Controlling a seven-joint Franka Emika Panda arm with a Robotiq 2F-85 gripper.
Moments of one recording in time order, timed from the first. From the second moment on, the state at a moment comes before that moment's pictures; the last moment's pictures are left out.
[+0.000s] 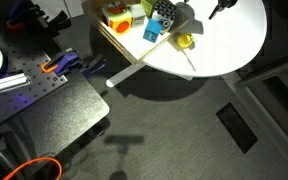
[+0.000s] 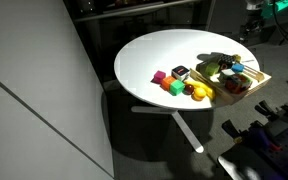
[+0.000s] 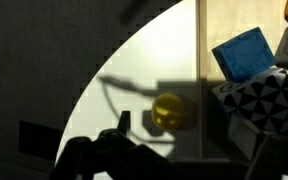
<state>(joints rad) -0.21 0.45 -0.19 -1.88 -0.17 2.23 -0.22</state>
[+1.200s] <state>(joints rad) -0.27 0.63 -0.19 -1.79 -0.16 2.30 -0.18</state>
